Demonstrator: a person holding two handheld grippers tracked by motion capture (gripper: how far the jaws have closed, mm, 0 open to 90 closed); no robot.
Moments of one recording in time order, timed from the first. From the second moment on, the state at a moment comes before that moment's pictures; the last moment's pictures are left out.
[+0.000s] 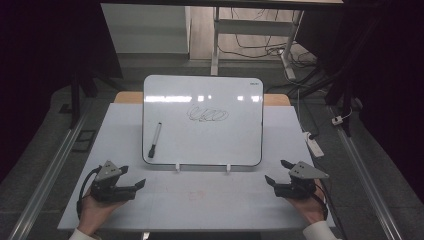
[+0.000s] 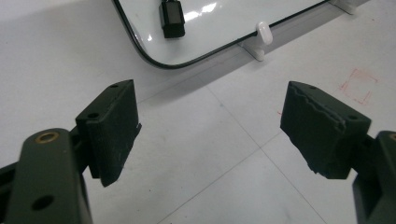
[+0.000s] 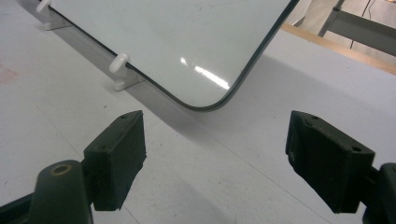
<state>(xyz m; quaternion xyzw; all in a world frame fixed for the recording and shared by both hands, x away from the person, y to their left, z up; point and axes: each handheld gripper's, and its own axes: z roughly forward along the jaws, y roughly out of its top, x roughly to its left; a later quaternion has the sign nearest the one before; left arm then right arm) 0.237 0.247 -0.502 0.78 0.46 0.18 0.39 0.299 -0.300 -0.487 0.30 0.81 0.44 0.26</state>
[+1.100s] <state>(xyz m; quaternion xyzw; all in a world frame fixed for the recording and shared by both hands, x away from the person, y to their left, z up) 0.360 0.174 -0.451 0.77 0.47 0.31 0.30 0.296 -0.287 -0.495 0.29 0.82 0.42 0.27</state>
